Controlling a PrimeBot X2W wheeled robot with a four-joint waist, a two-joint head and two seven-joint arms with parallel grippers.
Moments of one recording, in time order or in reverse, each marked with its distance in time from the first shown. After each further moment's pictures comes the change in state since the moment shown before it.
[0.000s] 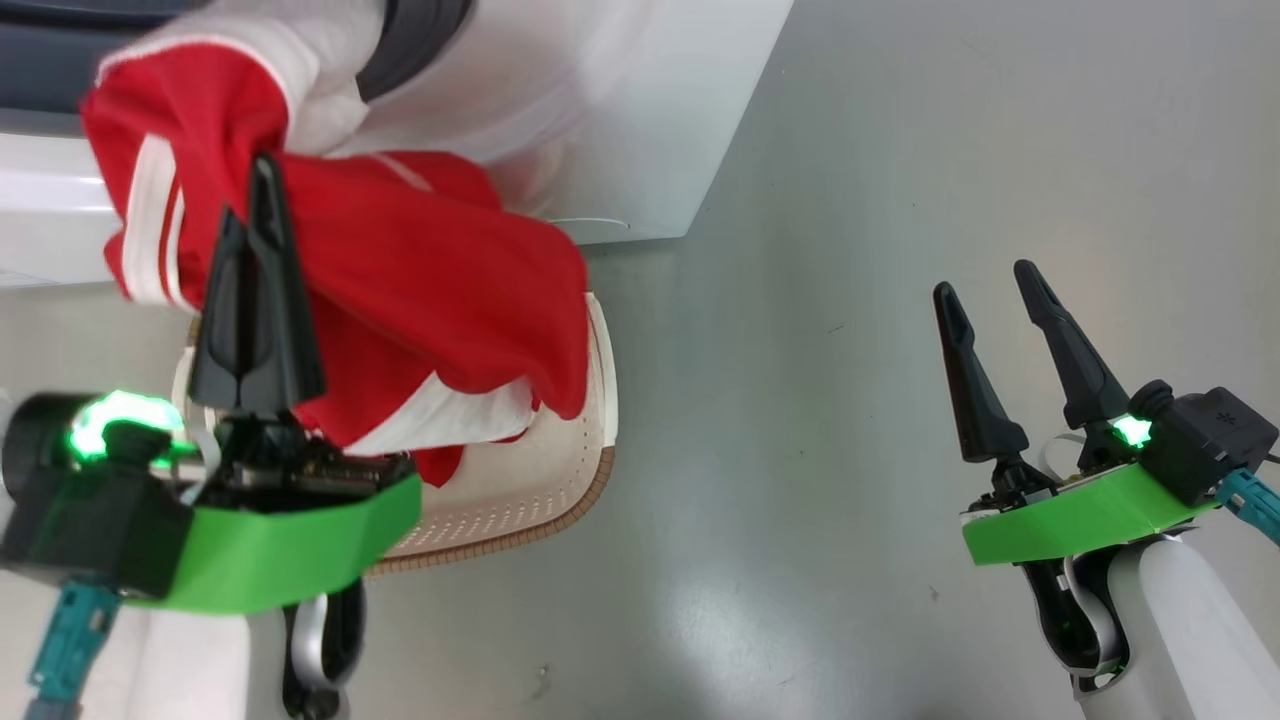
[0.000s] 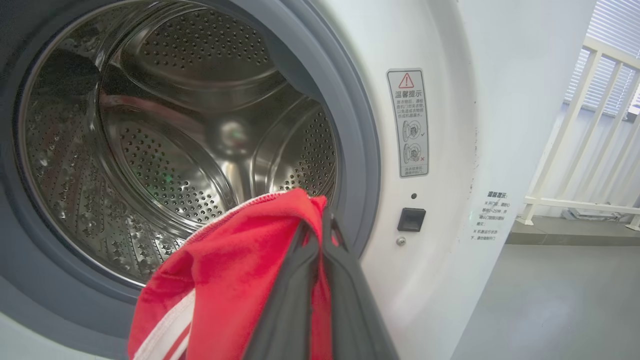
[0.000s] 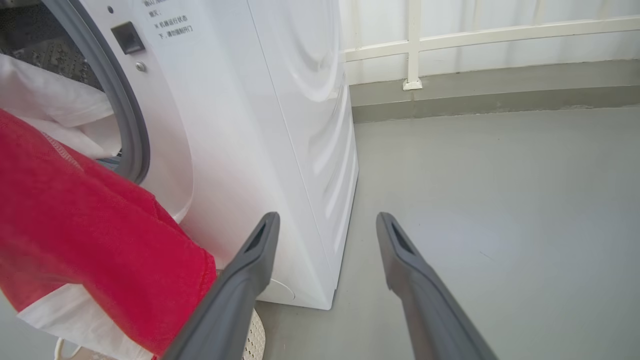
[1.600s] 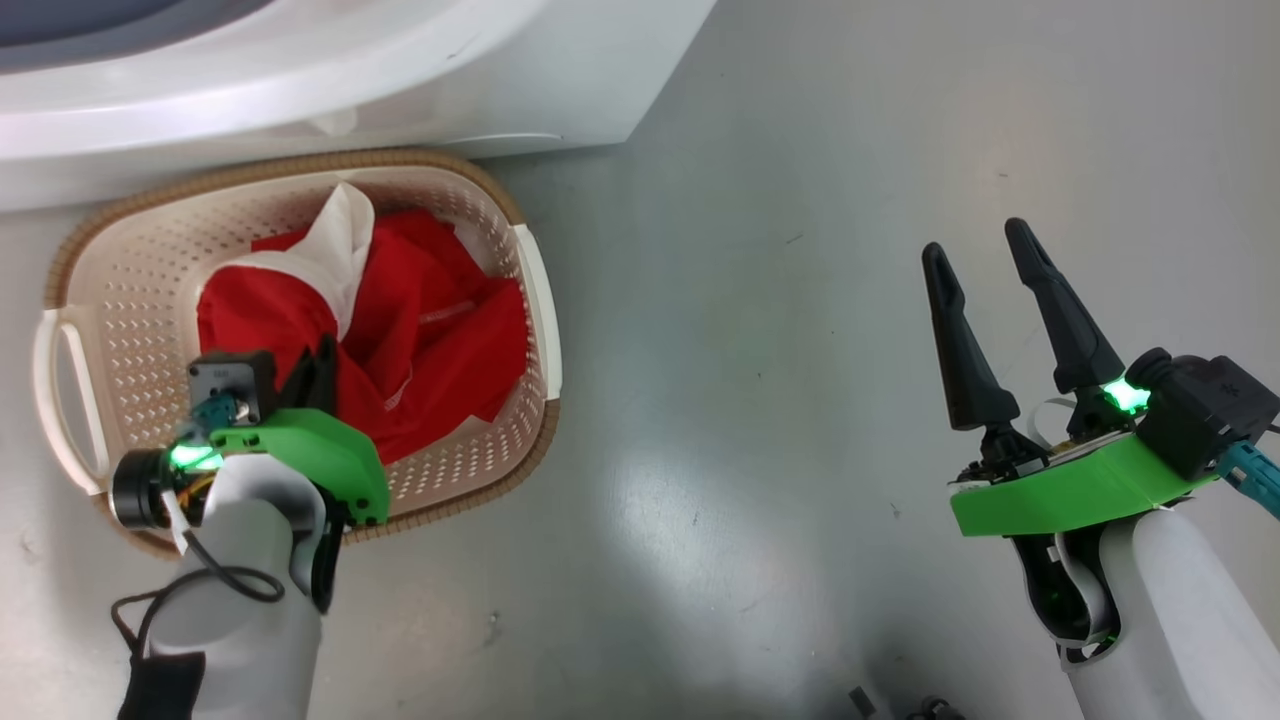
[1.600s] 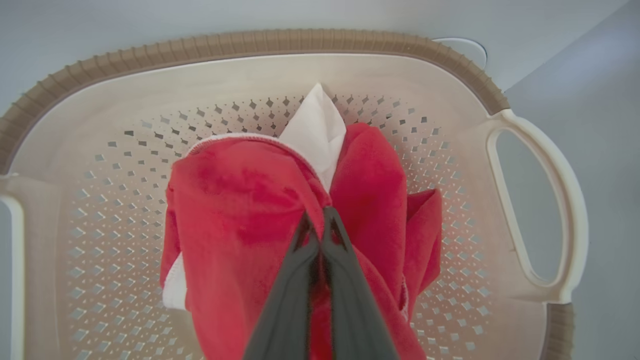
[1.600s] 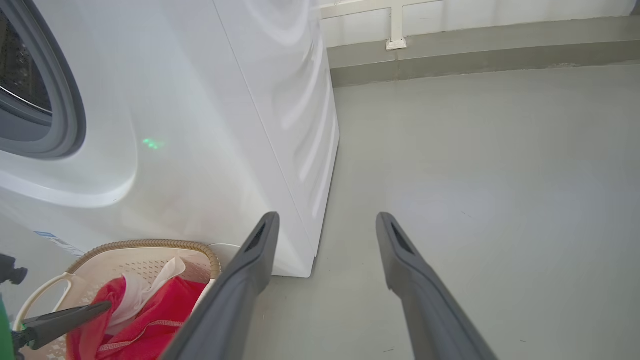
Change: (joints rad) left arm -0.346 0.021 0.048 1.221 0.034 -0.126 0.003; right arm -0.049 0.016 0.009 -0.014 0.000 0.000 0.000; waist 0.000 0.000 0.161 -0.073
